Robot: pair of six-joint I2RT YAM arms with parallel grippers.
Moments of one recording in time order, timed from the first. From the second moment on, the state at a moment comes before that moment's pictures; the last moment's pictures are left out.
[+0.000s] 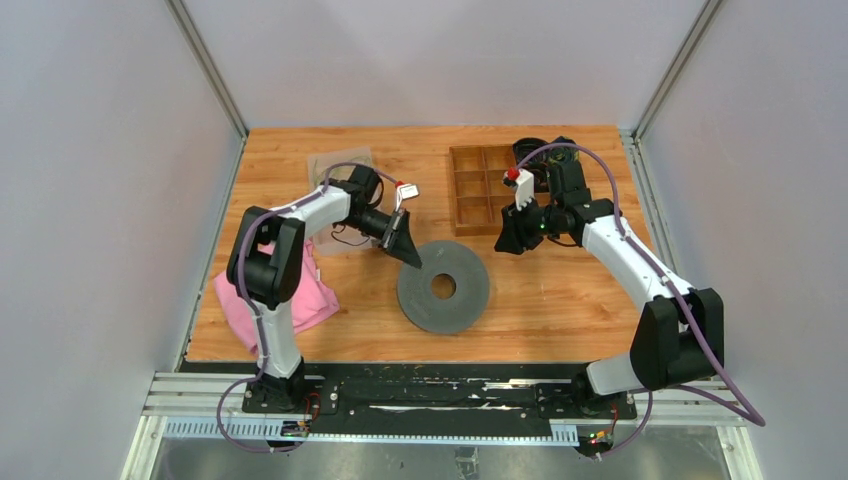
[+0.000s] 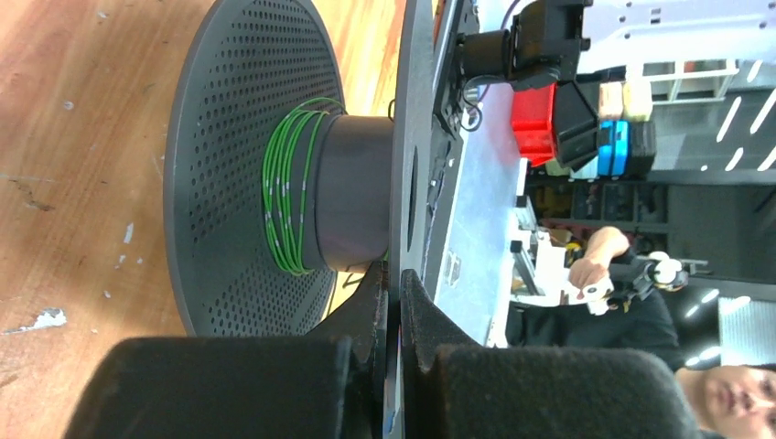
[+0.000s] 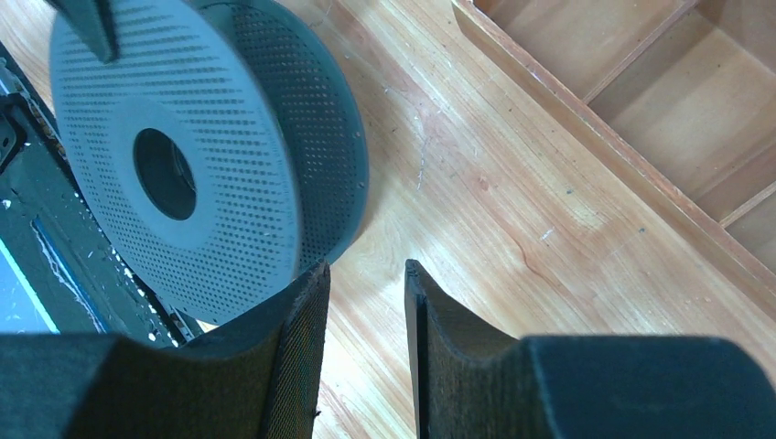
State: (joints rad) left arm -0.34 1.91 1.30 -0.76 1.22 0.19; right arm 0.24 1.42 1.07 -0.59 -0.64 -0.28
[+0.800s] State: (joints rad) left arm -0.33 2.06 1.41 -0.75 0.98 0.14; right arm 0.26 1.37 1.06 -0.56 -0.66 -0.28
